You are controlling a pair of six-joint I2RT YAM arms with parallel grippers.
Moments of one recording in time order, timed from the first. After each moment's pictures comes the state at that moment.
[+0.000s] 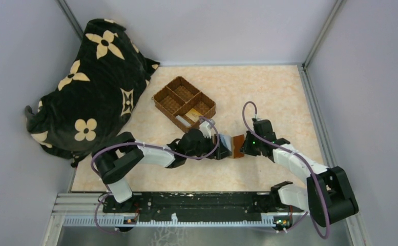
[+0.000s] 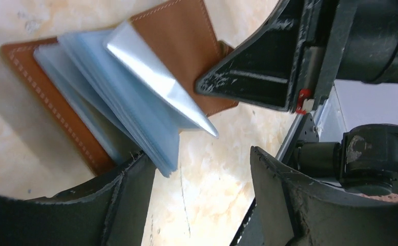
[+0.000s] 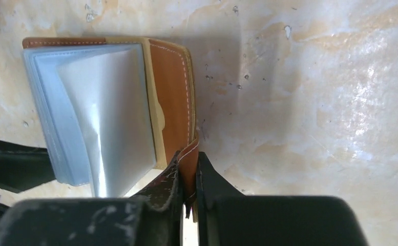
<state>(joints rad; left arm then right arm) -1.01 1.74 0.67 0.69 0.15 -0.82 0.34 1.15 0.47 -0.26 -0.15 0.54</state>
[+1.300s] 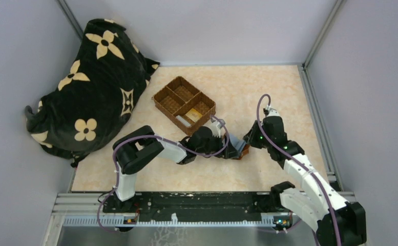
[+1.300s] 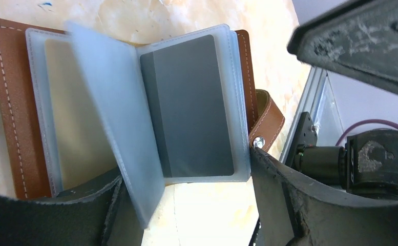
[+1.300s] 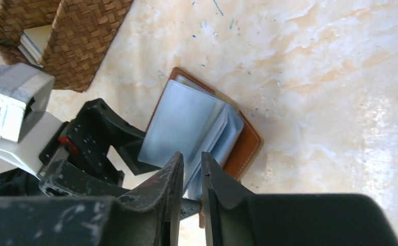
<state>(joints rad) -1.00 1.97 0.85 0.75 0.25 -0.80 0.33 0.85 0.56 -0.40 -0.05 0.58</state>
